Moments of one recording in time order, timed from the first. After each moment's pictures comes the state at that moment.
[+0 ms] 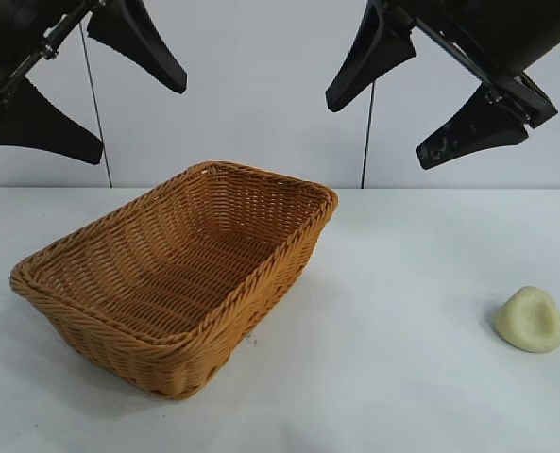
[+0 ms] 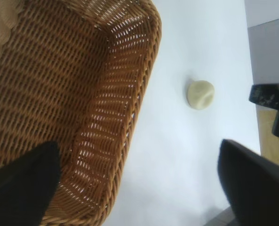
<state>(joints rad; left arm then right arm) -0.23 1.51 -1.08 -0.83 0.73 0.22 0.23 1.57 -1.13 0.70 0.75 -0.26</state>
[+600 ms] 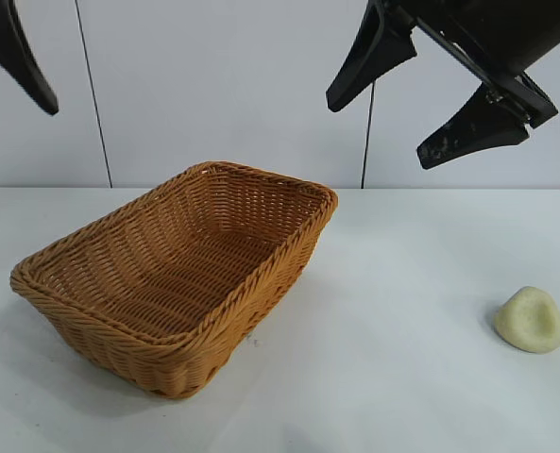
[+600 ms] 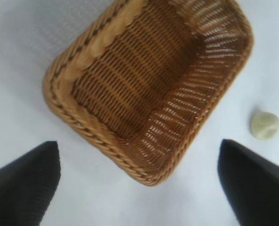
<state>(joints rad) -0.28 1.29 -0.95 -0.27 0.82 -0.66 0.23 1.57 -1.13 0.70 0.75 -0.26</state>
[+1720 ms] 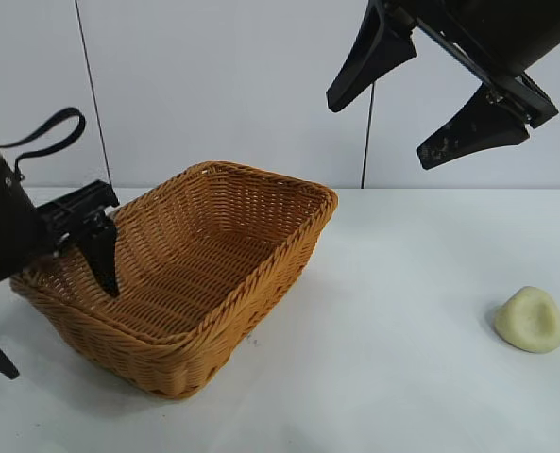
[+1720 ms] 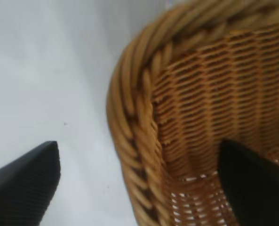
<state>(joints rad) -0.34 1.78 -0.91 -0.29 0.55 -0.96 0.22 1.57 -1.13 0.70 0.75 -0.26</state>
